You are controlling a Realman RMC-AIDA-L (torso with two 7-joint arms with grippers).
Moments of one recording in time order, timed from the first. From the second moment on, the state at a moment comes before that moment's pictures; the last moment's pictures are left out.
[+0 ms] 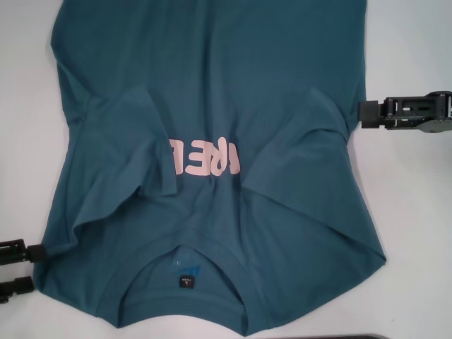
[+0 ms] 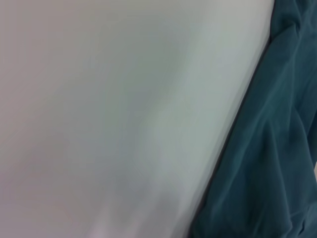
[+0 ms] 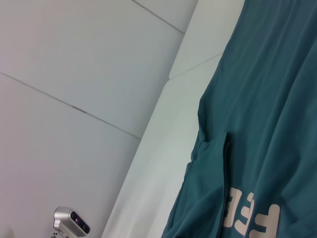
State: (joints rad) left arm -0.24 -2.03 -2.78 -0.83 -0.64 1.82 -2.59; right arm 0.49 1.92 -0.63 -0.62 -2.03 -1.79 2.18
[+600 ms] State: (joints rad) left arm -0.29 -2.05 -2.78 -0.83 -0.61 1.80 -2.60; right arm 0.49 1.92 -0.62 -0.62 -2.03 -1.79 2.18
